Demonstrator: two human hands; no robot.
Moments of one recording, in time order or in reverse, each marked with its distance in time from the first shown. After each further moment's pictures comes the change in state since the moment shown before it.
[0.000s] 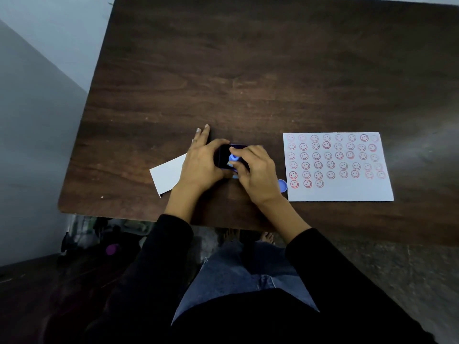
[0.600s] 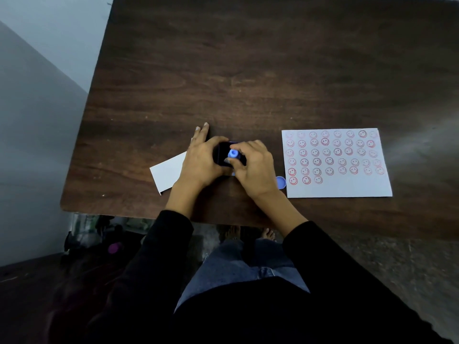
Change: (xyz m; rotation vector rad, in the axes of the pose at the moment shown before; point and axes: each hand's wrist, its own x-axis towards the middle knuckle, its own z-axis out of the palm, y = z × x) left_hand -0.002 0.006 -0.003 -0.021 -0.020 -0.027; right_hand 0.006 -0.004 0.001 -0.026 -0.047 0.143
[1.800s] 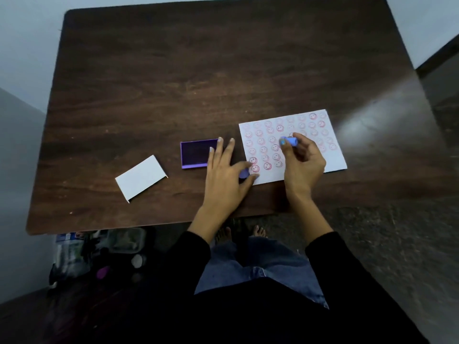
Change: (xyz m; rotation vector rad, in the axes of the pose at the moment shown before) left_hand -0.048 0.072 0.089 0.131 0.114 0.346; right_hand -0.053 0.074 -0.088 0.577 0.721 0.606
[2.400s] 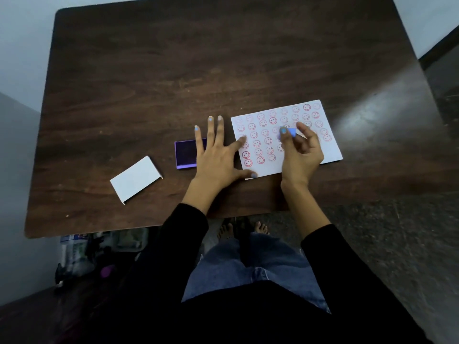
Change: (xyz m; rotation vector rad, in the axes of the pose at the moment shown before) left_hand 0.045 -0.007 -0.007 0.417 -0.261 0.007; right_hand 0.014 -0.001 0.006 0.238 0.045 0.111
